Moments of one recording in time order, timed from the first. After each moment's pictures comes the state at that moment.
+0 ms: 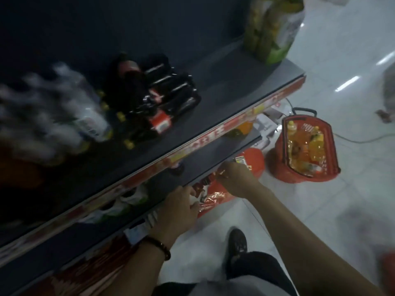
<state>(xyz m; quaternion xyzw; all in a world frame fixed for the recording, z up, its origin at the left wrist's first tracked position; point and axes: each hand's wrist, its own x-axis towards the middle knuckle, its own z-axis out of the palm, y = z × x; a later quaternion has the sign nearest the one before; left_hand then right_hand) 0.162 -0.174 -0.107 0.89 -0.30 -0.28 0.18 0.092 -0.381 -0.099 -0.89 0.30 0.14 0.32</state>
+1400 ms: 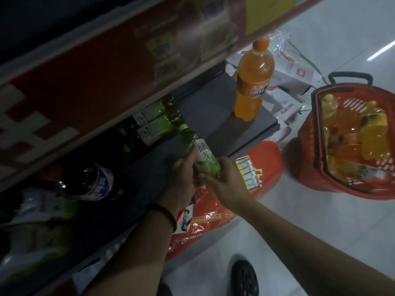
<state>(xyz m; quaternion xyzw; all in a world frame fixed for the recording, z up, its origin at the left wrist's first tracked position) 0.254 -0.436 -0.393 0.64 0.11 -0.45 0.61 0.152 -0.526 -0.432 -0.74 0.34 -0.01 0.57</state>
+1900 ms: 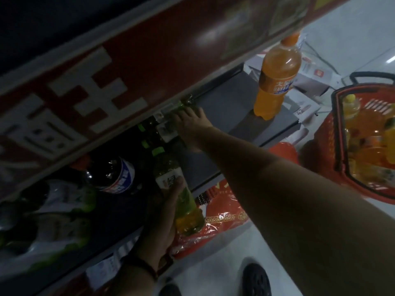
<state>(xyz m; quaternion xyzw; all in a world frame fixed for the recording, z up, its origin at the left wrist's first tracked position) 0.237 -0.325 -0.407 0.71 0.19 -0.32 0.60 0.348 -0.531 -0.406 -0.99 0.04 0.10 0.04</state>
